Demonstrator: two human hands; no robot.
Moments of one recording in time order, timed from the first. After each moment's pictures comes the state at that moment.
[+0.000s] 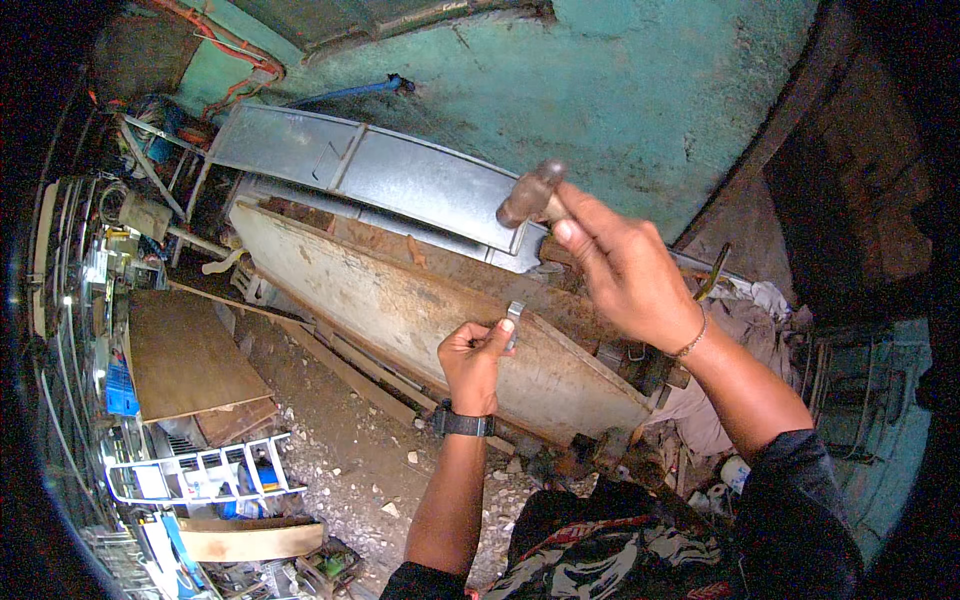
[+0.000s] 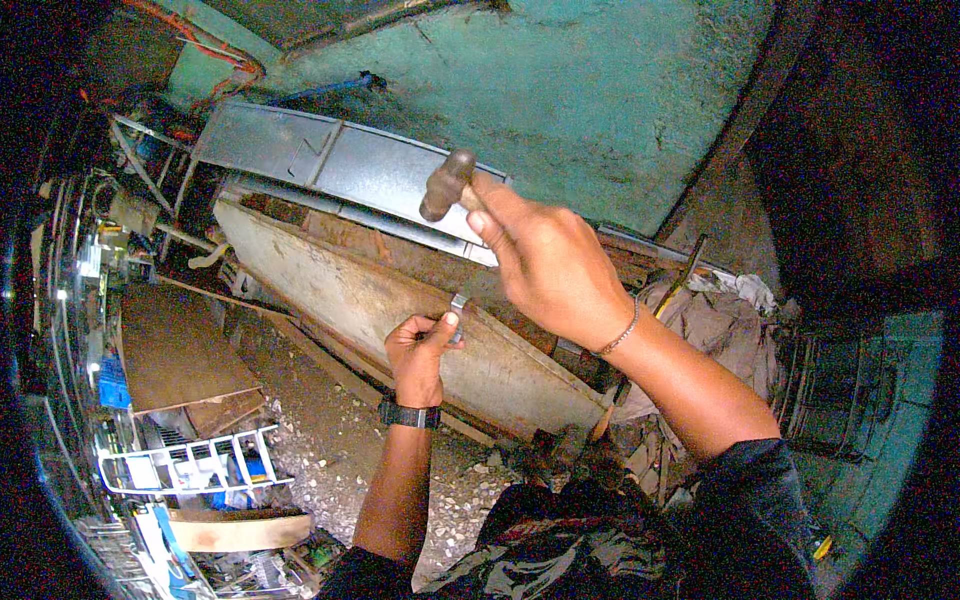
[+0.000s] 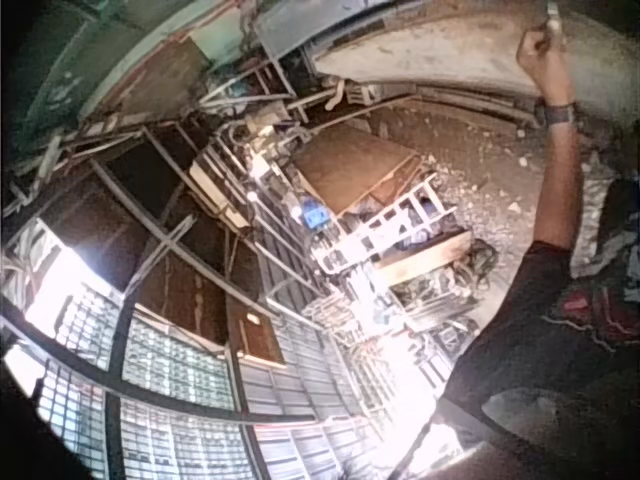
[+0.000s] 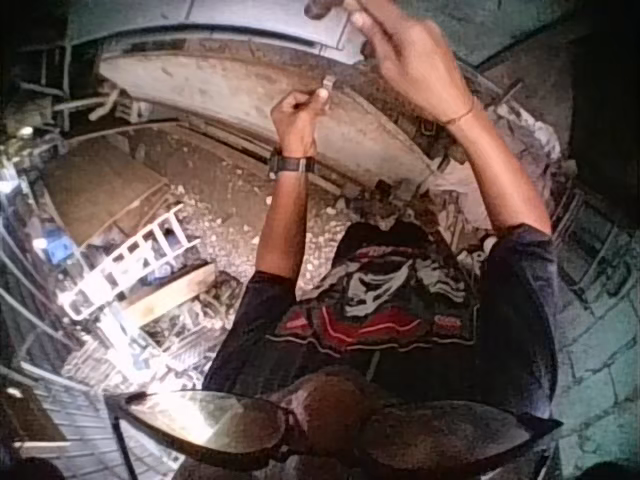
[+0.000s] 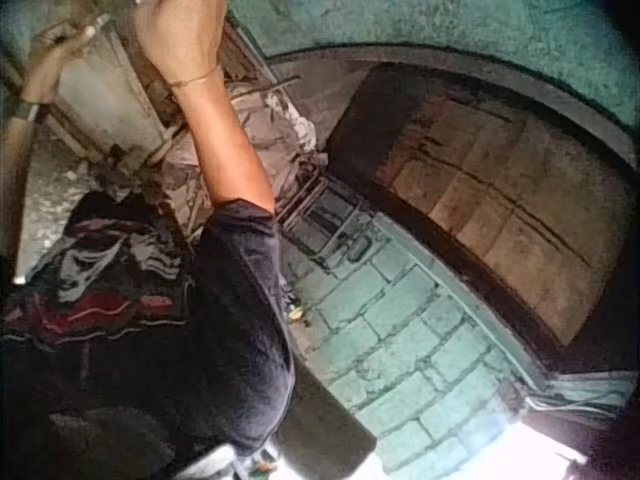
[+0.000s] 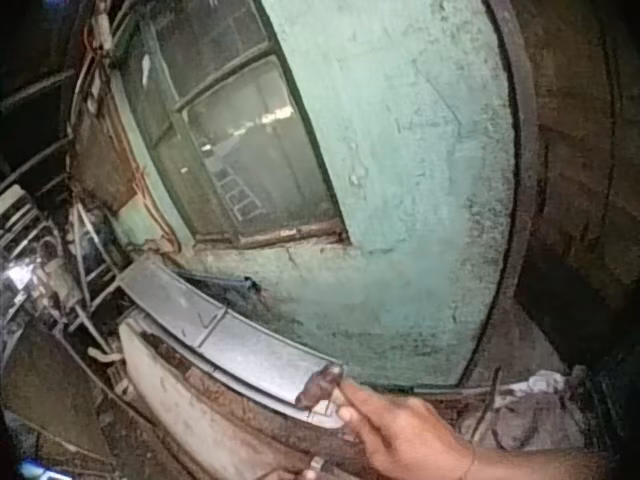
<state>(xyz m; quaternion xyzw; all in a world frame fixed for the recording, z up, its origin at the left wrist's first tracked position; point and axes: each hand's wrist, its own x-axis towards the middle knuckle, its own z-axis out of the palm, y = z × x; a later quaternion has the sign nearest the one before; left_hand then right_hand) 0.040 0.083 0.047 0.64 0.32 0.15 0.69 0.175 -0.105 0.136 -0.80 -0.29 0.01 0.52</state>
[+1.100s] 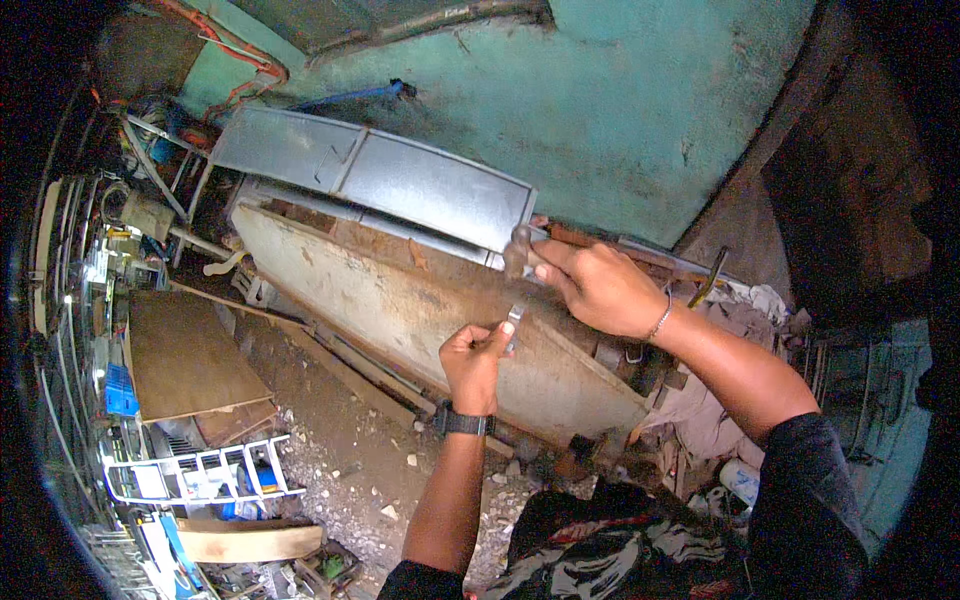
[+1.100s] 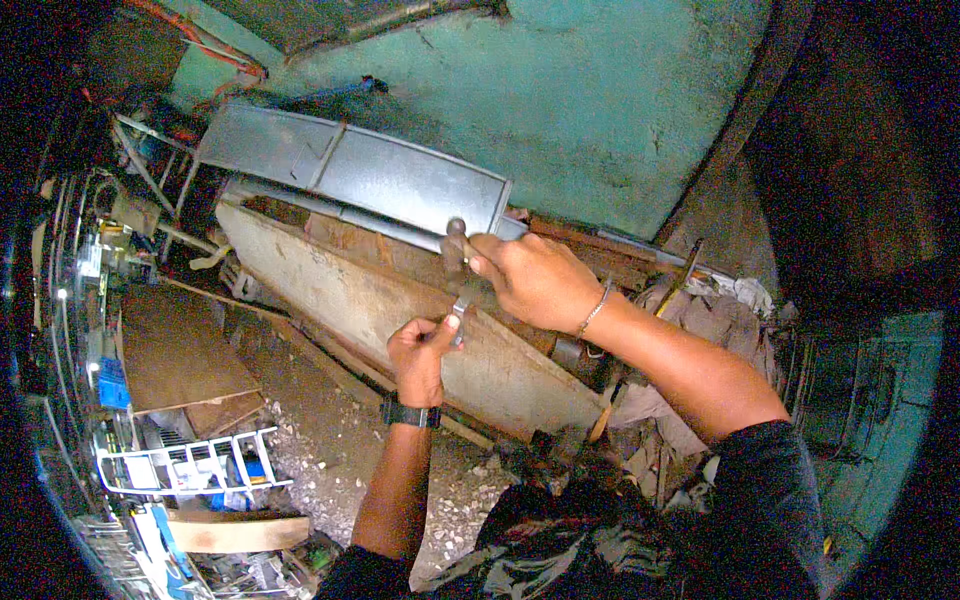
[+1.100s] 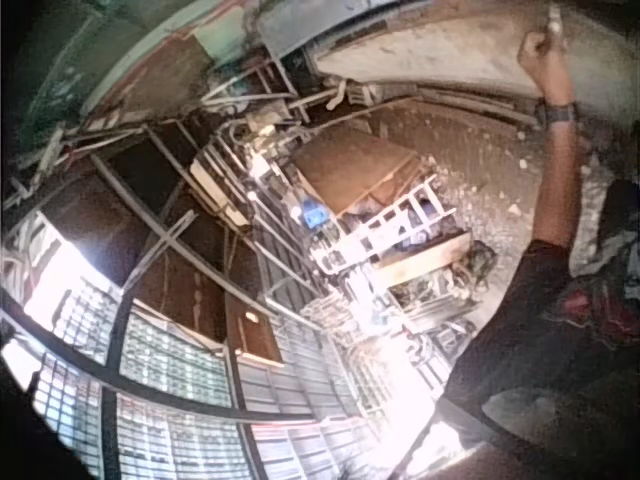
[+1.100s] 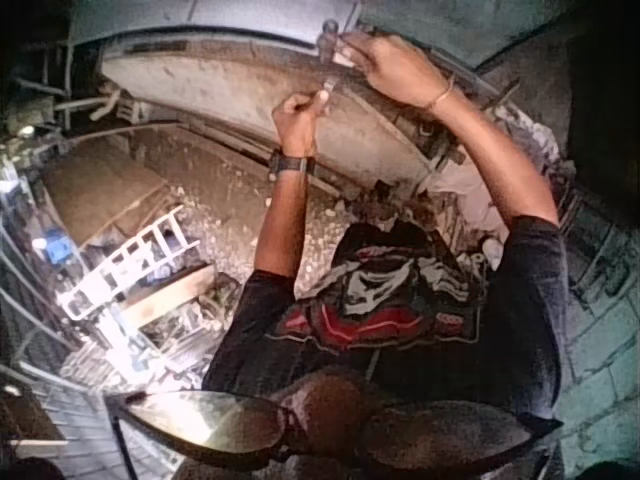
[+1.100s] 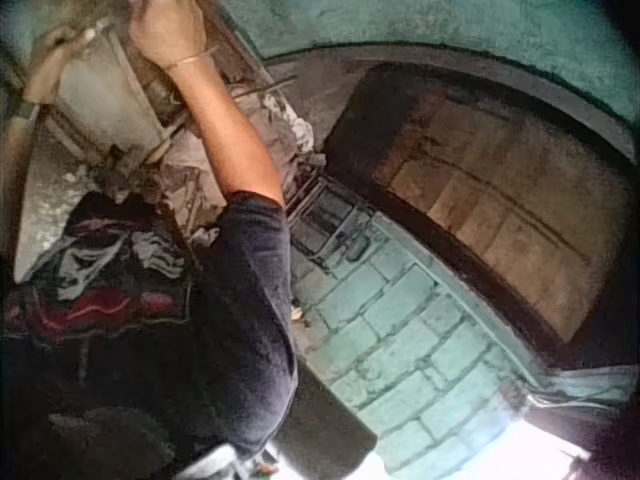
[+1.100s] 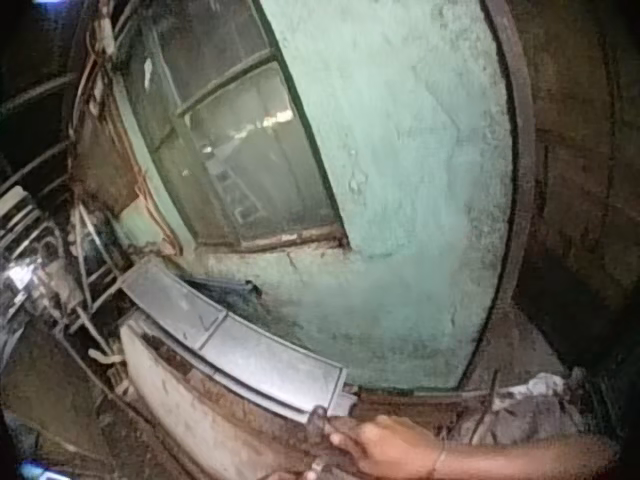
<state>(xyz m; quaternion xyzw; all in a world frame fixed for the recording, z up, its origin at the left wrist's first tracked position) 0.038 0.082 0.048 0.67 0.32 0.14 0.66 0.197 -0.095 0.118 -0.82 -0.39 0.11 0.40</state>
